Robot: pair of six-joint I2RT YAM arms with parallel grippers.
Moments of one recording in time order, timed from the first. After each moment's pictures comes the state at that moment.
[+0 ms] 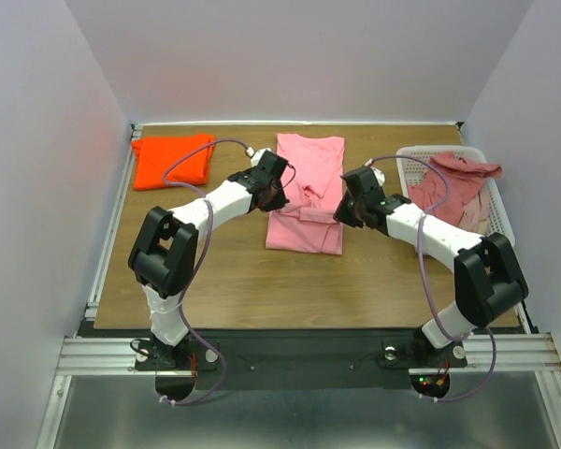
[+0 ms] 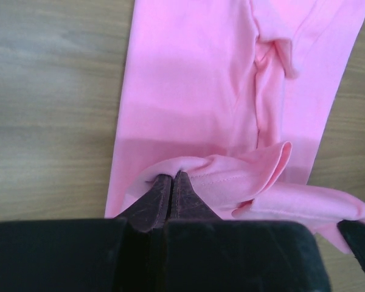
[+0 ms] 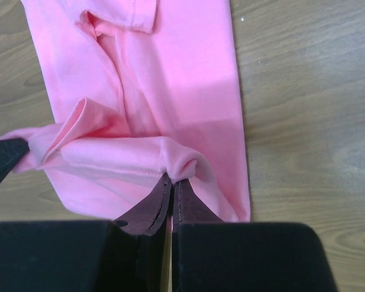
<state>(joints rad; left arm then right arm) -0.61 1.82 1.34 -0.42 -0.18 -0.76 0.51 1.53 1.03 -0.33 0.19 0.84</state>
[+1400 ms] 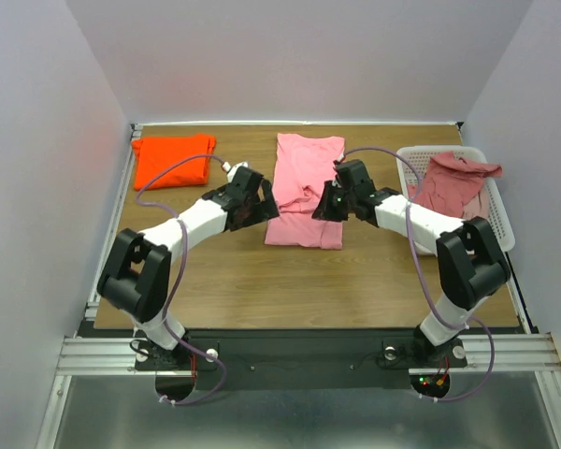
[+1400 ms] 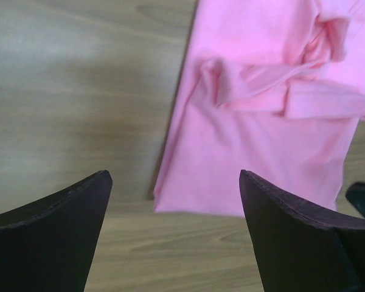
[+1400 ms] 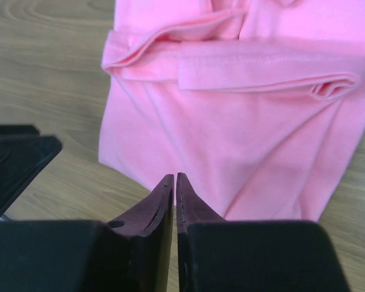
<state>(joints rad) -0.54 1.65 1.13 -0.37 -0.15 -0.72 0.49 1.67 1.12 -0.22 -0.19 0.63</state>
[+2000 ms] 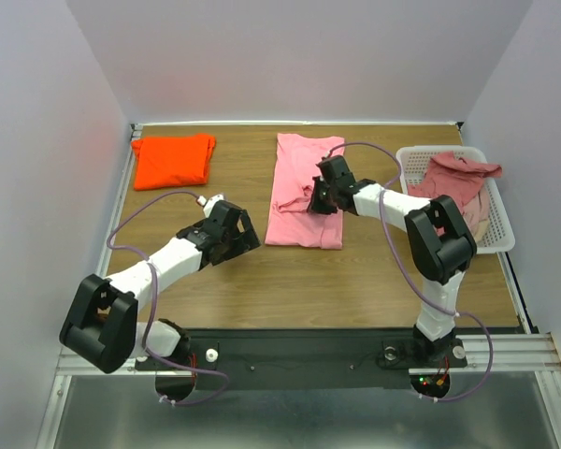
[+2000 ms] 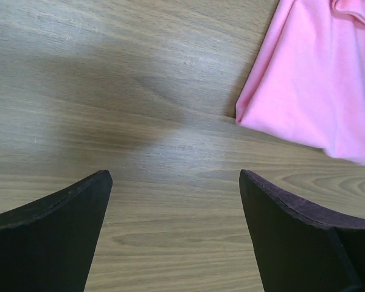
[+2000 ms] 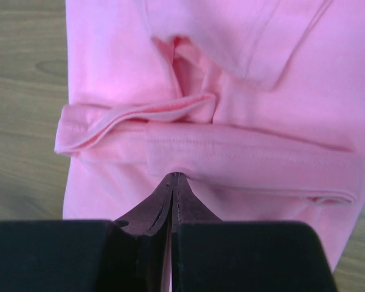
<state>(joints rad) -0.53 1.28 0.72 -0.37 -0.16 -0.83 0.52 1.92 1.29 -0.21 -0.03 0.61</state>
